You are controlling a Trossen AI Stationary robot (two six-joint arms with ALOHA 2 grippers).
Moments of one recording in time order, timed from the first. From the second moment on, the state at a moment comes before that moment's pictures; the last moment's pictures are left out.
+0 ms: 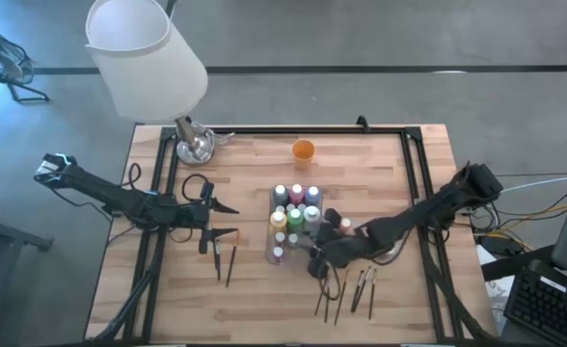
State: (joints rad) left arm -0.34 0.70 0.35 0.20 -0.34 0.02; right arm 0.42 1.62 0.99 -0.10 0.55 0.57
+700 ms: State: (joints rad) left arm -0.34 0.70 0.35 0.21 -0.34 0.02; right arm 0.57 1.16 0.99 -0.72 0.43 0.91
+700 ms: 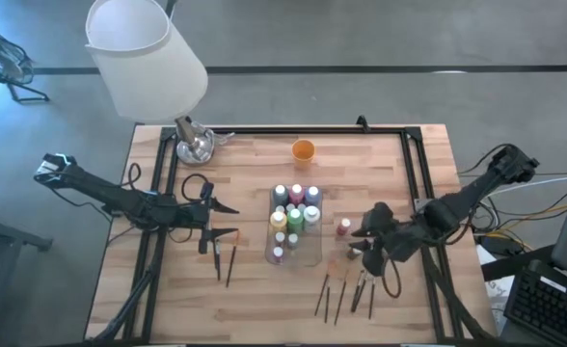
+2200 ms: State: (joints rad) left arm -0.34 0.70 0.35 0.21 -0.34 0.03; right arm 0.17 1.37 0.99 -0.86 0.12 0.65
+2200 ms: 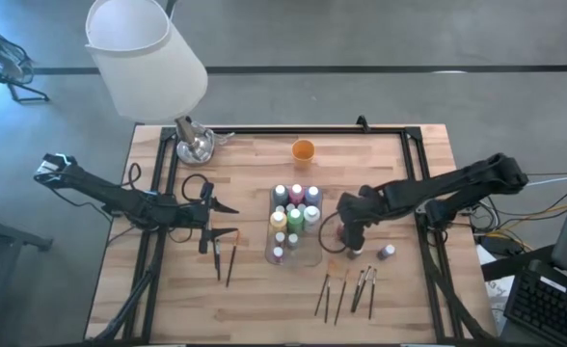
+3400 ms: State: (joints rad) left arm -0.34 0.70 0.35 0.20 -0.34 0.03; right arm 0.17 1.47 0.98 -0.84 0.13 0.65
